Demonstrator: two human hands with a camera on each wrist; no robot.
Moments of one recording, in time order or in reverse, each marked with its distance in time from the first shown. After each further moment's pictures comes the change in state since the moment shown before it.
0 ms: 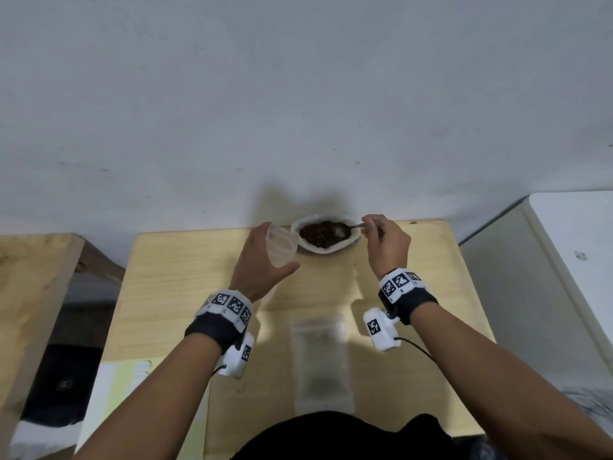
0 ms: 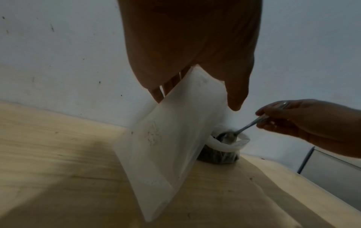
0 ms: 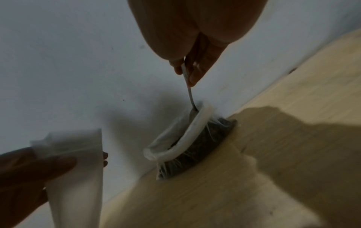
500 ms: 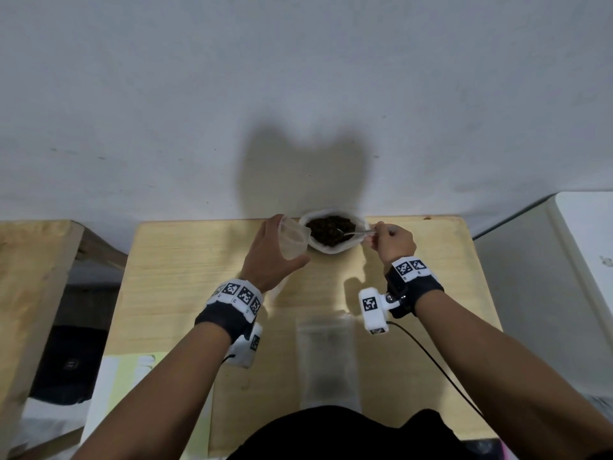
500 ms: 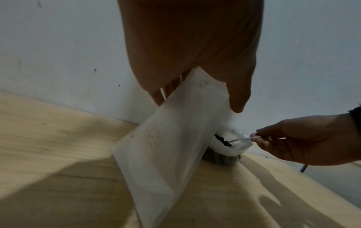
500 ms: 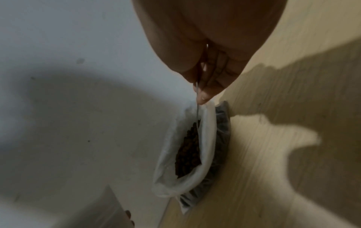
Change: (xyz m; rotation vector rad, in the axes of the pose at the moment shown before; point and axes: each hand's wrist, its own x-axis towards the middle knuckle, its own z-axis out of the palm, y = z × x) left_hand 0.019 -0.007 0.007 -0.034 -0.077 -0.042; right_hand 0.016 0.013 0.021 -0.002 -0.065 0.558
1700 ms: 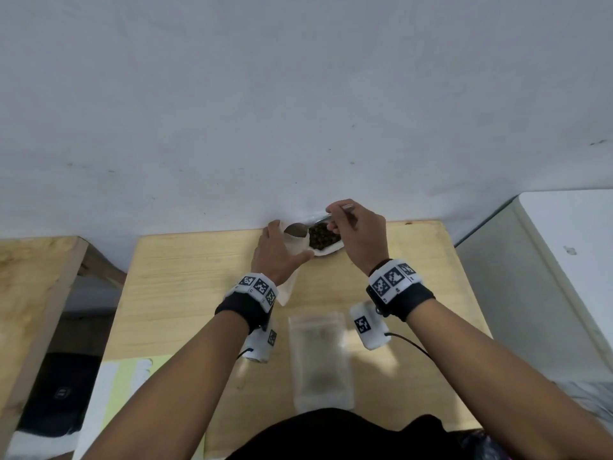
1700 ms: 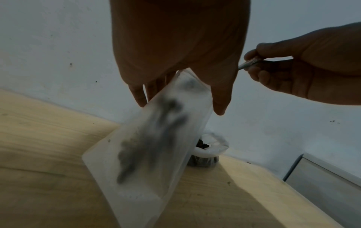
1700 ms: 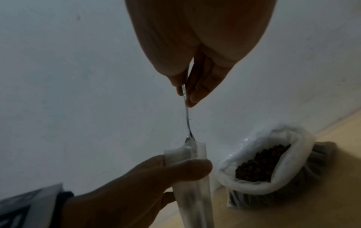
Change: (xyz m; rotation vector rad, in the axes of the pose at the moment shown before) left_hand -0.004 0.029 0.020 0.074 0.068 -0.107; right_hand -0.083 -0.060 -0.021 0.106 -0.125 -0.714
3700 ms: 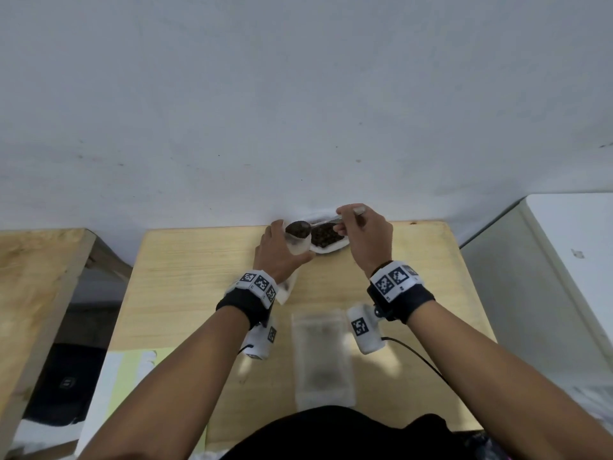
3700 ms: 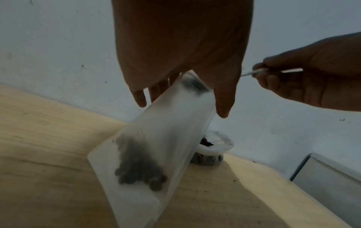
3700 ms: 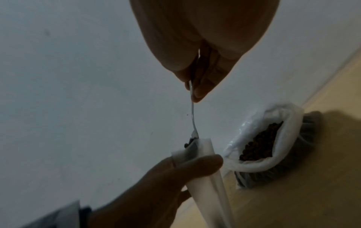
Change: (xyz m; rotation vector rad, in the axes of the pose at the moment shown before) left_hand -0.004 -0.005 -0.004 0.037 -0.033 -0.010; right_hand -0.006 0.004 0.004 0.016 0.084 0.151
